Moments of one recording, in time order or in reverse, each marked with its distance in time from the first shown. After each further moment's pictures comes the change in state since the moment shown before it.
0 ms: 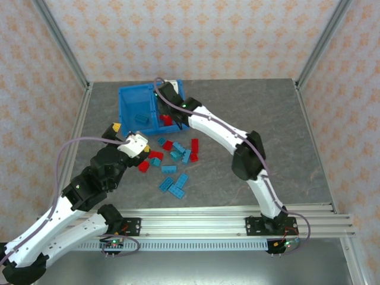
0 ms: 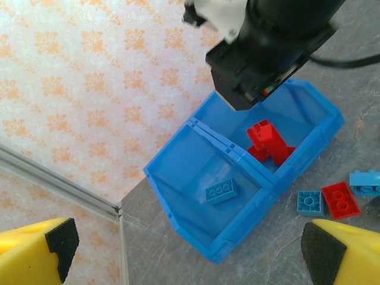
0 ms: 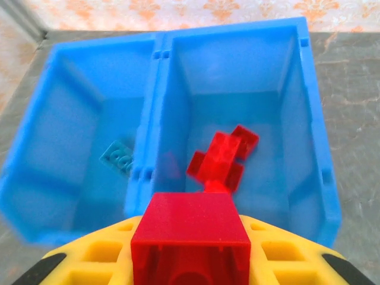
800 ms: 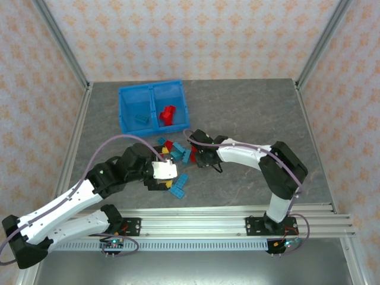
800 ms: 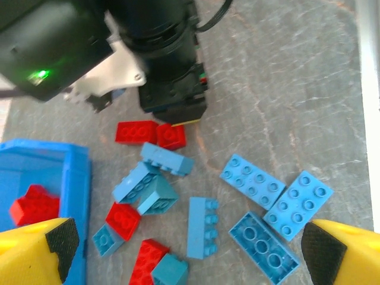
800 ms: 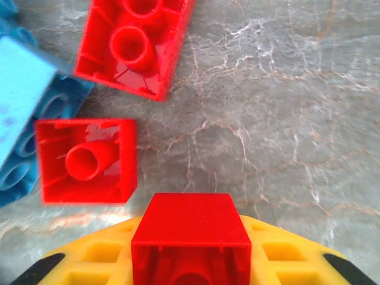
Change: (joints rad) left arm -0.092 0.223 0.043 -0.232 0.619 0.184; right arm 0.002 -0.541 -1.135 0.062 -0.182 -0.018
